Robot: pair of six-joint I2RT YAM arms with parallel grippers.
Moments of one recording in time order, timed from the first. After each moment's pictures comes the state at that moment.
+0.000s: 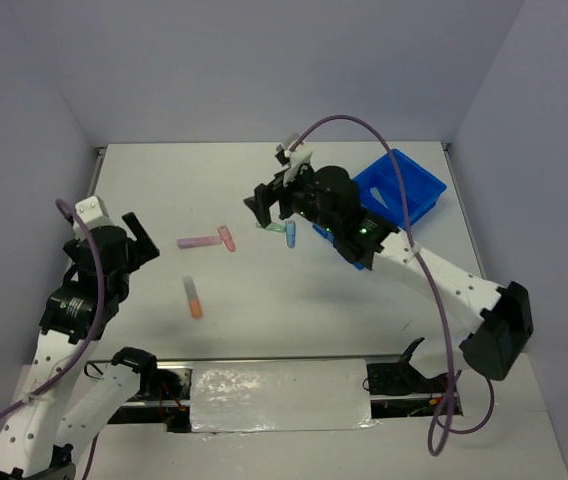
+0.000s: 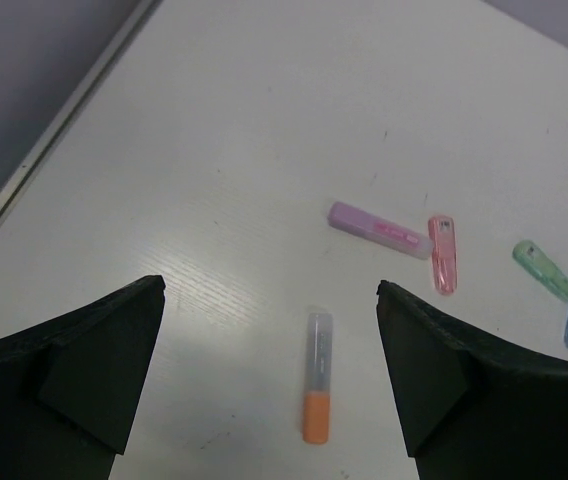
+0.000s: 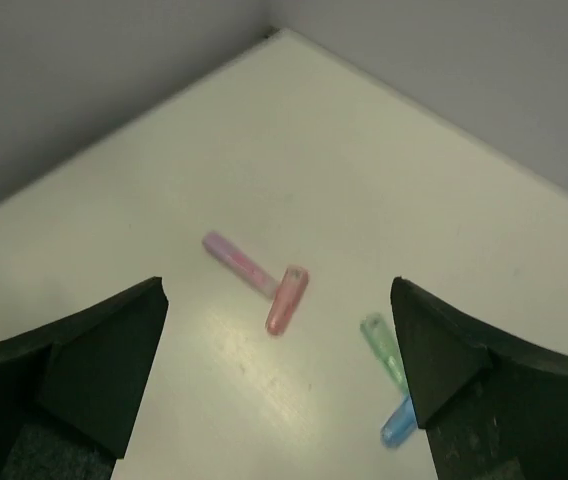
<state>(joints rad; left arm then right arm) -0.27 0.67 0.93 -0.78 -0.55 -0.51 0.78 1.36 1.21 0.03 0.01 0.01</state>
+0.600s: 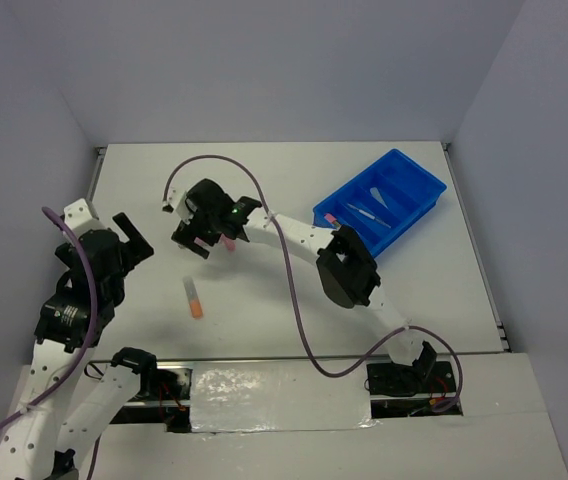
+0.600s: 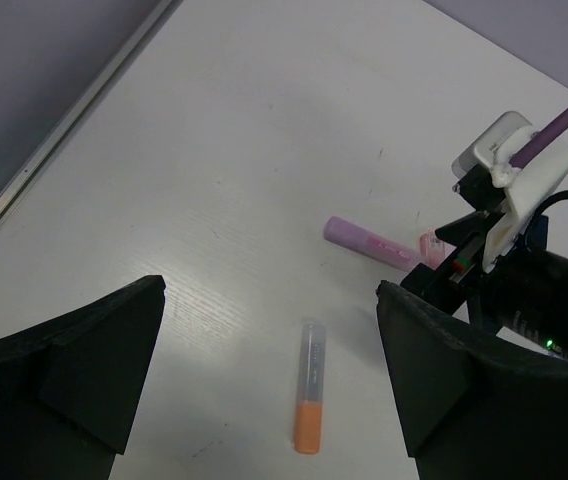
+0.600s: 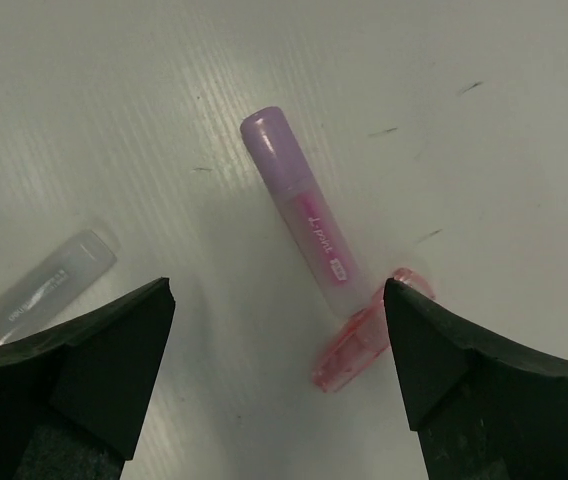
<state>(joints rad) -0.23 0.63 0.93 -0.78 -0.58 -0.53 0.96 2.36 2.08 -0.45 -0.08 -0.23</state>
